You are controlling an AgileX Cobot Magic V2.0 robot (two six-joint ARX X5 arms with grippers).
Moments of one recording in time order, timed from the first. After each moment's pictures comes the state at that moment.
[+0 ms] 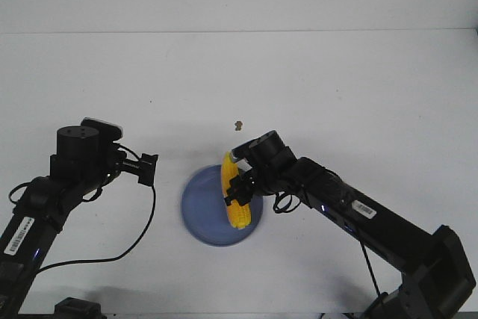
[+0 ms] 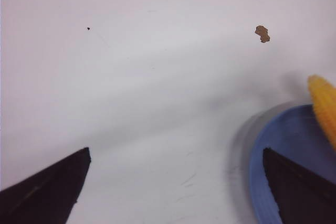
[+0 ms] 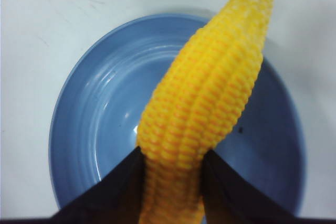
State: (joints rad) left arm -0.19 1.14 1.10 -0.56 0.15 0.06; right arm 0.67 1.63 1.17 -0.53 -0.38 0.25
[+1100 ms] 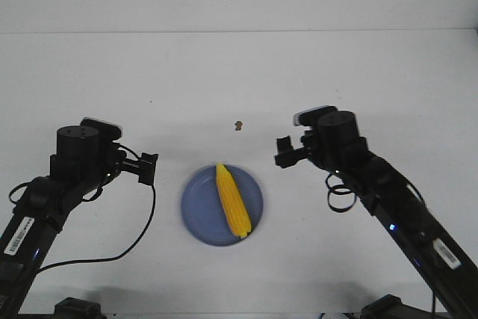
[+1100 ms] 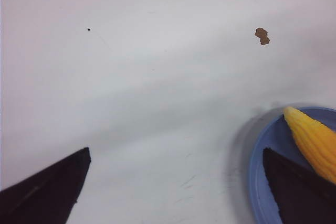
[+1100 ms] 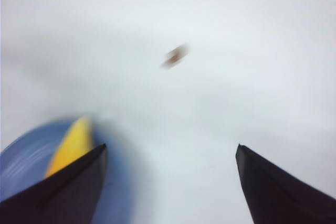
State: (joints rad) left arm -0.19 1.14 1.10 -0.55 0.15 0.05; right arm 0.40 1.28 1.17 -0.55 -0.09 0.18
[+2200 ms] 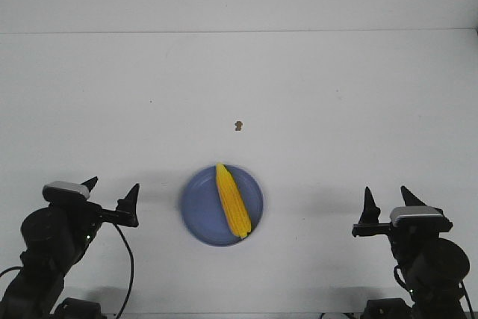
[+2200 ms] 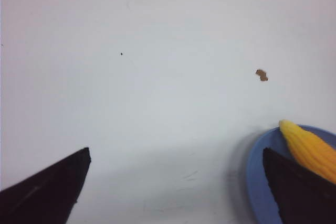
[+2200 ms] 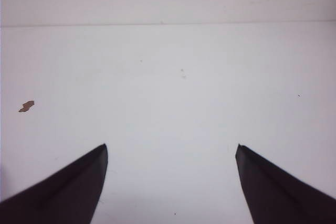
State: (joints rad) left arm -0.17 0.52 0.64 -0.36 0.09 -0.09; right arm 0.04 0.29 0.57 -0.52 -0.03 0.08
